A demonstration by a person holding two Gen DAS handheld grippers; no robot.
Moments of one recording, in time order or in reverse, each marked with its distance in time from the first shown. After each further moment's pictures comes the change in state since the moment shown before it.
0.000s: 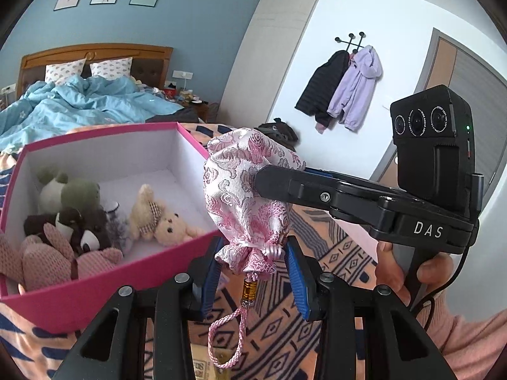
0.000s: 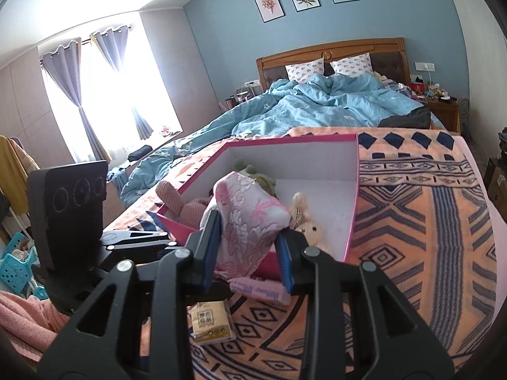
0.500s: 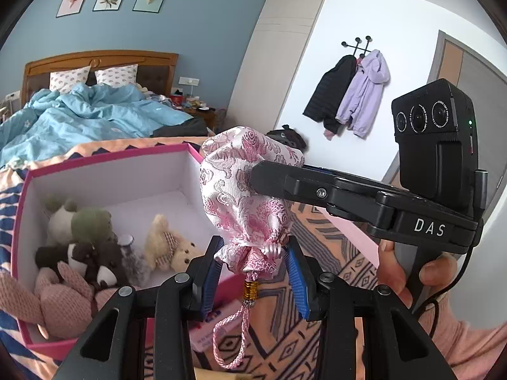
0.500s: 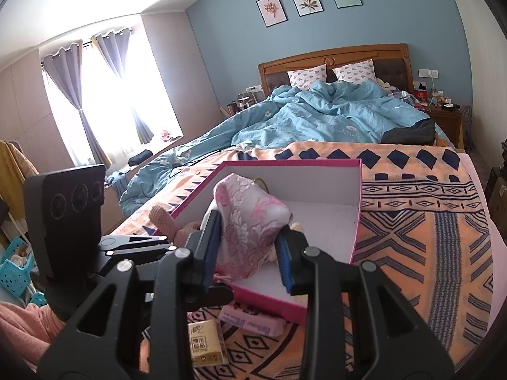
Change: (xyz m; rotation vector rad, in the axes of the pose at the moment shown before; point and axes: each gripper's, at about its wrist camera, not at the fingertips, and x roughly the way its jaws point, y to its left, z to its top) left arm 0.007 0.014 0.036 0.013 -0.019 0.042; right arm 0.017 -0.010 0.038 -0.009 -0.016 0.007
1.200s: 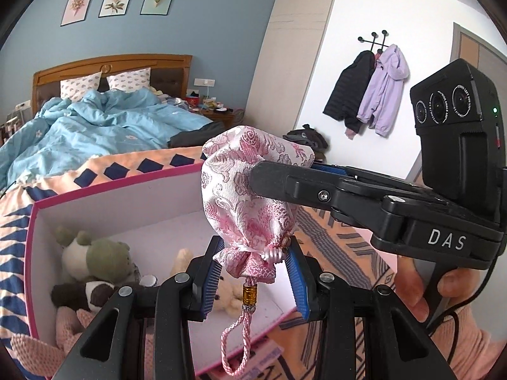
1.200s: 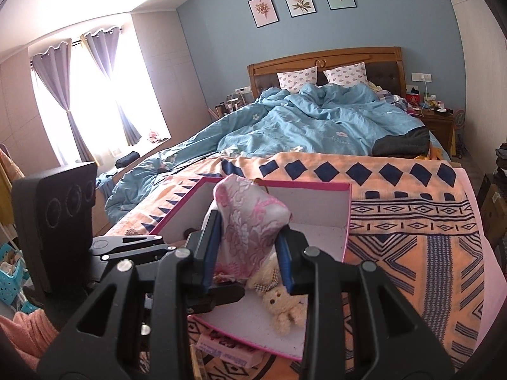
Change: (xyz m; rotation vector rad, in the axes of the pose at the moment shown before) left arm 0.028 0.019 0.035 0.014 0.015 0.099; right arm 0.028 -0.016 0.034 -0.004 0.005 -0.059
